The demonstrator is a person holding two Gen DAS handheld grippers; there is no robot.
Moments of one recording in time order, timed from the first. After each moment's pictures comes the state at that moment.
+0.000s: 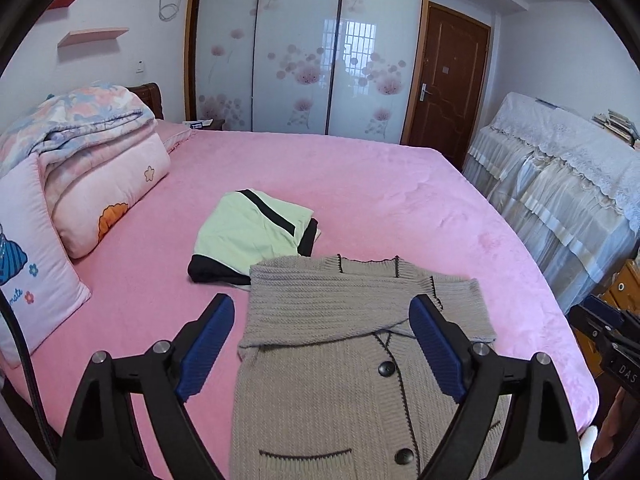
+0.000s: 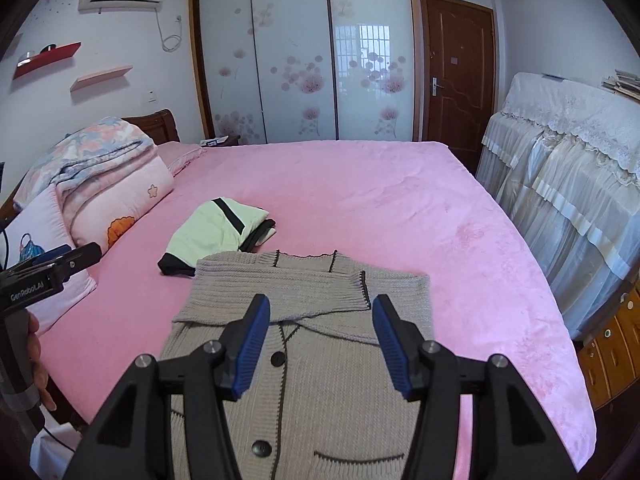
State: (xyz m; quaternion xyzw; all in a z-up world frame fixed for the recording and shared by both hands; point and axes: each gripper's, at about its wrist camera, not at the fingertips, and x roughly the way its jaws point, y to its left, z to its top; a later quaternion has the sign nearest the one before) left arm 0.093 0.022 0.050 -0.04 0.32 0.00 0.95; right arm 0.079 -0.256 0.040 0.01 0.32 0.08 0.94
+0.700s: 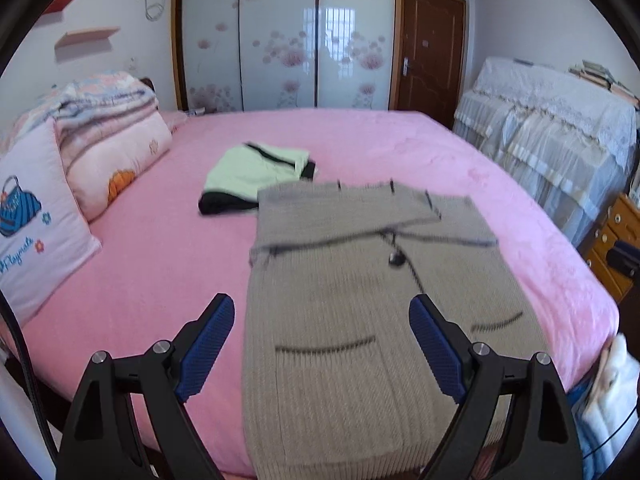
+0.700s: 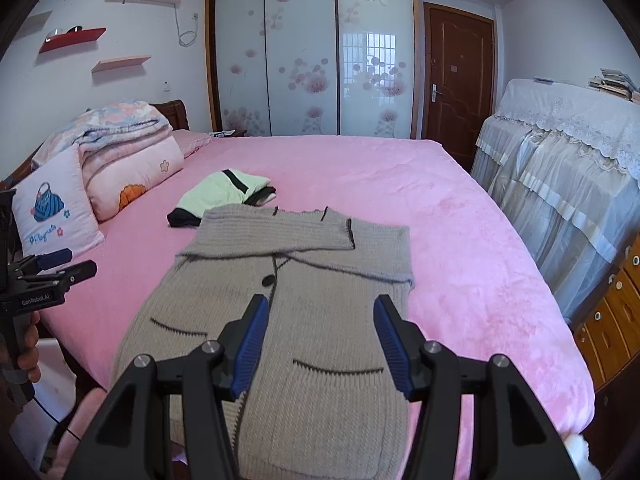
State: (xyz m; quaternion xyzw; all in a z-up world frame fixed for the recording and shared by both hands) left arm -0.049 0.027 -0.063 0.00 0.34 -0.02 0.94; right arm -0.056 -0.290 -0.033 -0.01 0.31 0.09 0.95
